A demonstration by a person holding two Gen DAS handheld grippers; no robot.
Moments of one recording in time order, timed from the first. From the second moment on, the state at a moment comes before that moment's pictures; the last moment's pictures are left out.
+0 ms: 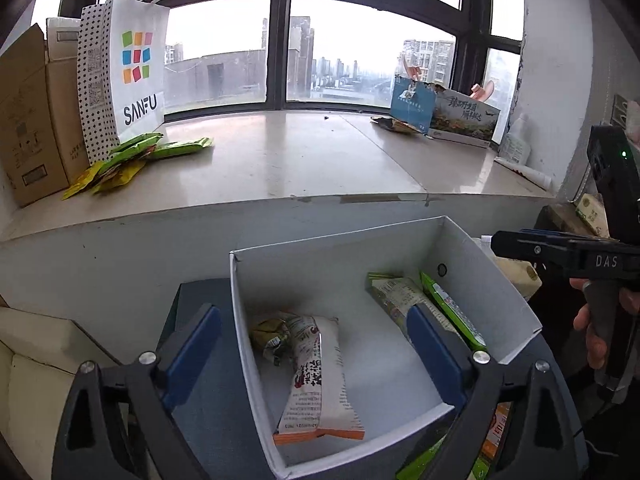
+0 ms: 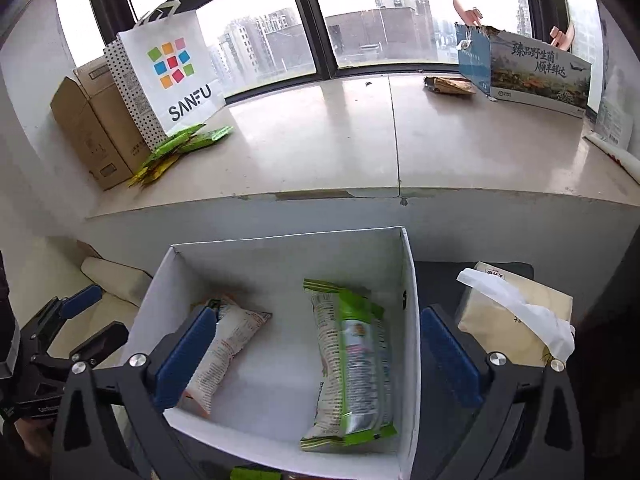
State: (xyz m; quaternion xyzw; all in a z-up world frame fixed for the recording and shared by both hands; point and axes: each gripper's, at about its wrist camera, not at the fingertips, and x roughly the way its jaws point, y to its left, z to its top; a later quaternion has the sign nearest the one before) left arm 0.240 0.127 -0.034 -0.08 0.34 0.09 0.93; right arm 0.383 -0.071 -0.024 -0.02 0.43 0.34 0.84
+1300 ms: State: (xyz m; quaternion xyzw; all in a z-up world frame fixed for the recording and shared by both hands) left arm -0.002 0.039 -0.048 -0.13 0.29 0.03 0.95; right arm 0.080 -0.208 -0.126 -0.17 0.40 0.39 0.81
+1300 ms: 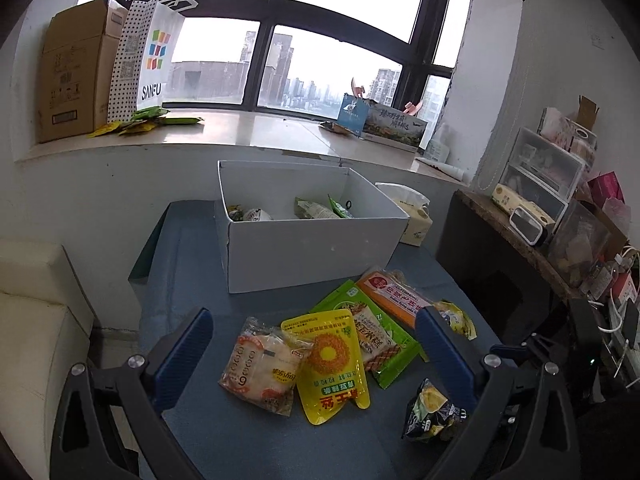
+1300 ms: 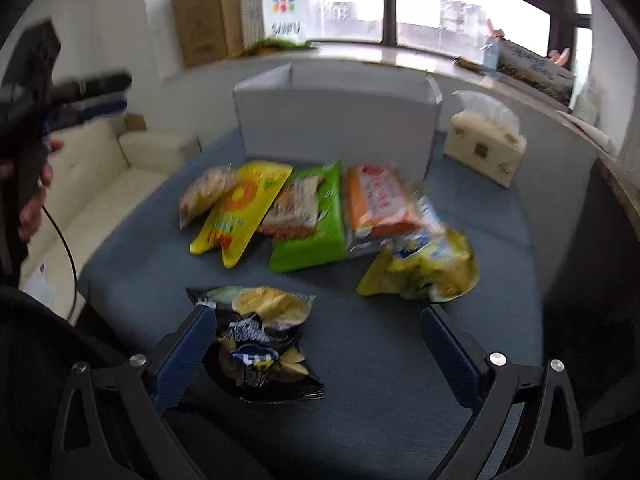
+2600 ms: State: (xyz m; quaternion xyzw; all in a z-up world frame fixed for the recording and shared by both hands) left arm 0.079 0.038 -0.141 -0.02 0.46 0.01 0.89; right arm 0.124 -0.294 -0.059 0.02 0.38 0.41 0.83
